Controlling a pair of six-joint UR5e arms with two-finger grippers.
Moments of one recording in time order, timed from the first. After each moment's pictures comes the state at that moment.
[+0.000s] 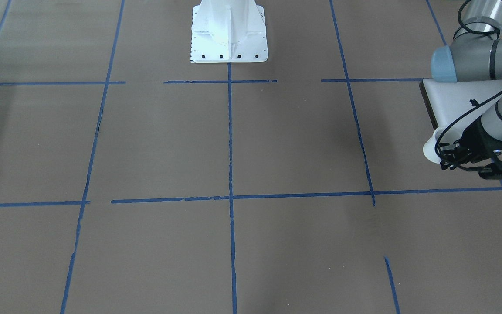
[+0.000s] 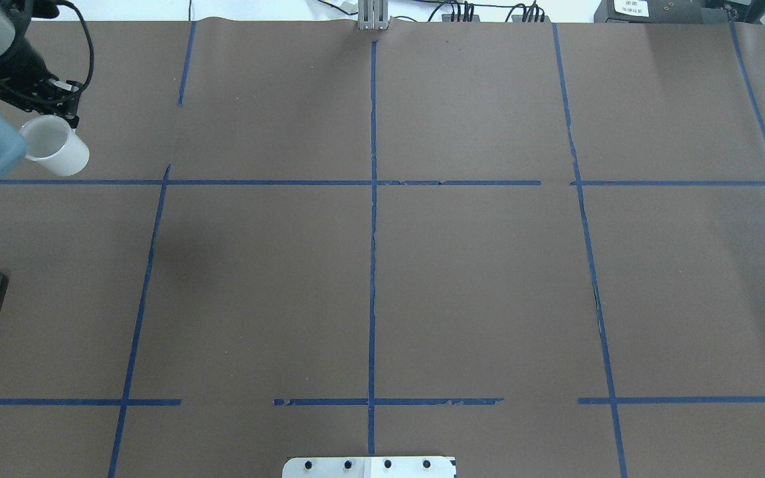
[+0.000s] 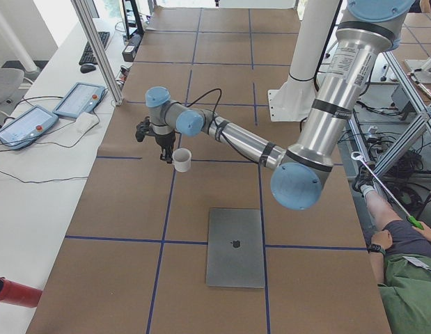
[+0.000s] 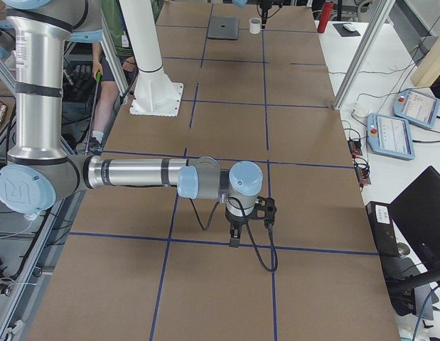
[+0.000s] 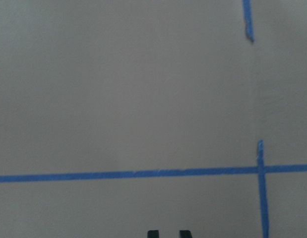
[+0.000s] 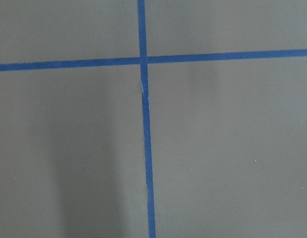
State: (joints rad) left arm -1.14 -1.80 -1.73 -1.57 -2.21 -0.53; right arm 1.54 -1.67 1.72 -1.64 2.32 0.07
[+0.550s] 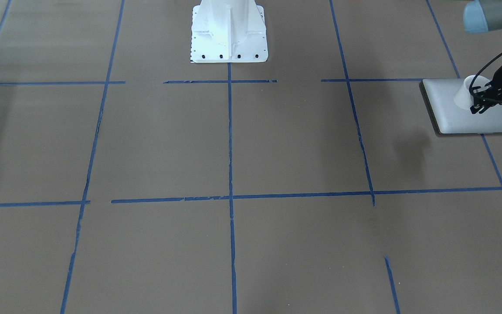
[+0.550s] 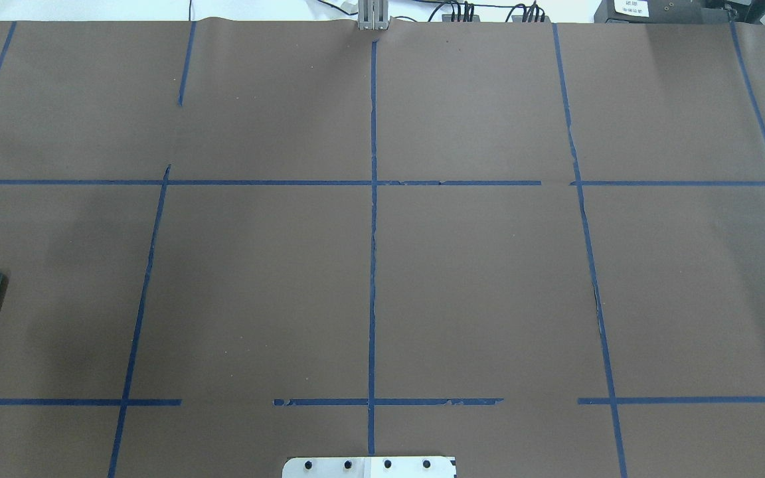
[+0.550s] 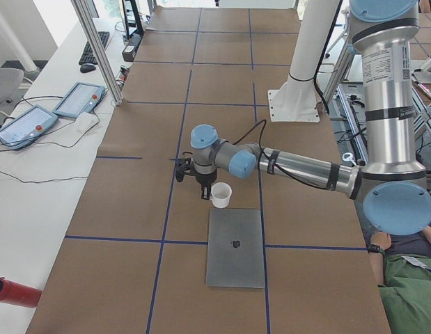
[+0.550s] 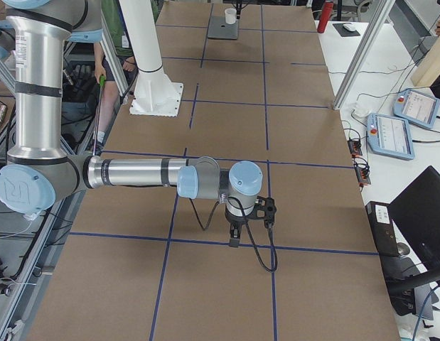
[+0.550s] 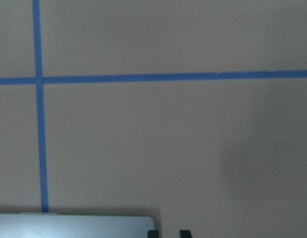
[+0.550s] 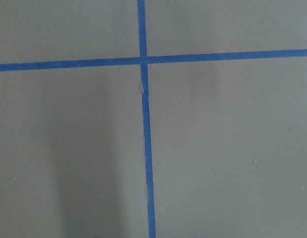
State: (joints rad) left arm -1.17 -1.34 -1.88 -1.84 -2.21 -0.52; right arm 1.54 -1.67 1.72 -1.64 2.32 0.07
